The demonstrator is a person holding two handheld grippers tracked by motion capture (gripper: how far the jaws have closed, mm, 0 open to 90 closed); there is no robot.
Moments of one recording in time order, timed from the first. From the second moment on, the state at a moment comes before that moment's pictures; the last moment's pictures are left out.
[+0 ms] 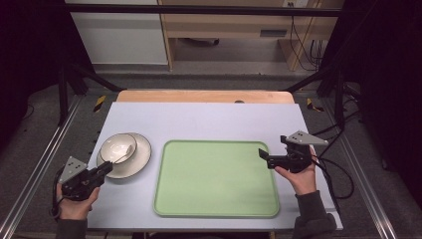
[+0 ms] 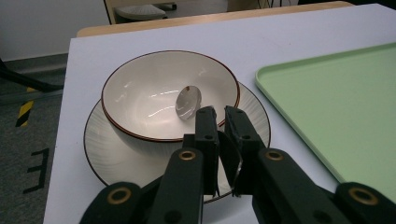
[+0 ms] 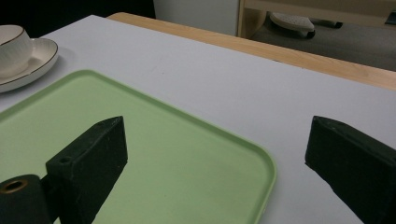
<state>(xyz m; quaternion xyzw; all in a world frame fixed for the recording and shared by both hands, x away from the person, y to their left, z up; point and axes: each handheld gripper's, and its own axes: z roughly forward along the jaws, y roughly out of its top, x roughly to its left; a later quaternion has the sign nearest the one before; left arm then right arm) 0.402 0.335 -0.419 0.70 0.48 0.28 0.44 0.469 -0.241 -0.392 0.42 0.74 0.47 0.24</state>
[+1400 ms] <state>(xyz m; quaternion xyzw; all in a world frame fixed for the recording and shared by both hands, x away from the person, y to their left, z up) 0.393 0.343 -0.408 0.66 0.49 0.31 0.47 0.468 -0.242 -0.391 0.42 0.74 0.47 0.24</state>
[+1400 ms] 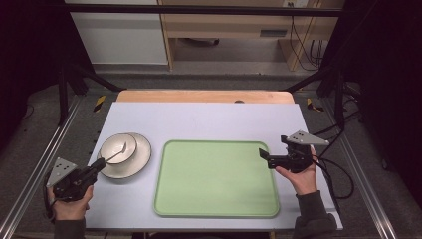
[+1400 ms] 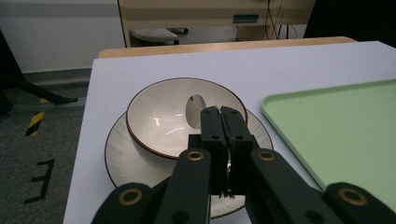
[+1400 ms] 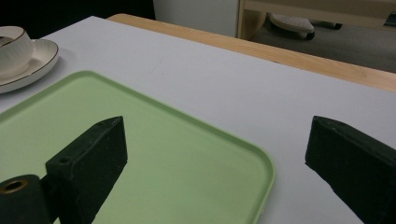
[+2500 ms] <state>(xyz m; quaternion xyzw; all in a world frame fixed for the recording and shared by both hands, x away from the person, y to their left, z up) 0.378 0.330 -0.387 0.64 0.46 0.34 0.51 0.466 -0.242 -0.388 0.42 0.74 0.47 0.24</state>
